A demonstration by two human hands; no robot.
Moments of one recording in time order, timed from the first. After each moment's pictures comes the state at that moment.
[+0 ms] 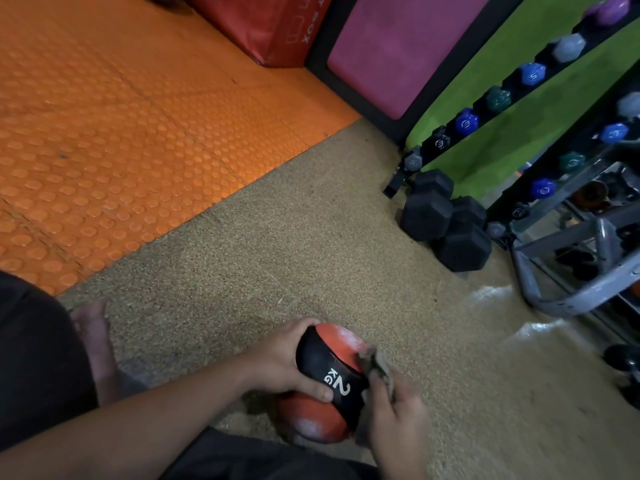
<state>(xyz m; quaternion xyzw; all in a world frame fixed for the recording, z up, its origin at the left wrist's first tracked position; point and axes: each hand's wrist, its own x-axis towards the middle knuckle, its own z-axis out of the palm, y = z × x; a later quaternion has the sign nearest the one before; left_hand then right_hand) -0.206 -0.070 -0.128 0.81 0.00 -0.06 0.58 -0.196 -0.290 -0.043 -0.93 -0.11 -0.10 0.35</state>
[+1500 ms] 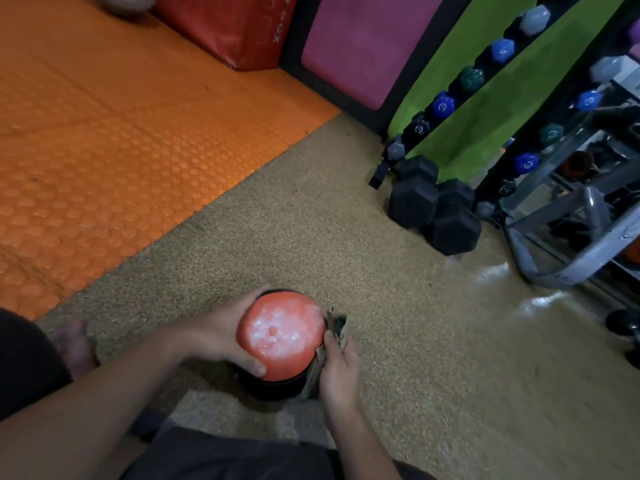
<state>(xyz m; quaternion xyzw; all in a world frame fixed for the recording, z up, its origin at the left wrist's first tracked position) -0.219 0.017 -0.119 0.83 0.00 -0.13 0.55 -0.175 -0.221 -0.089 -0.78 0.02 0.09 0.61</state>
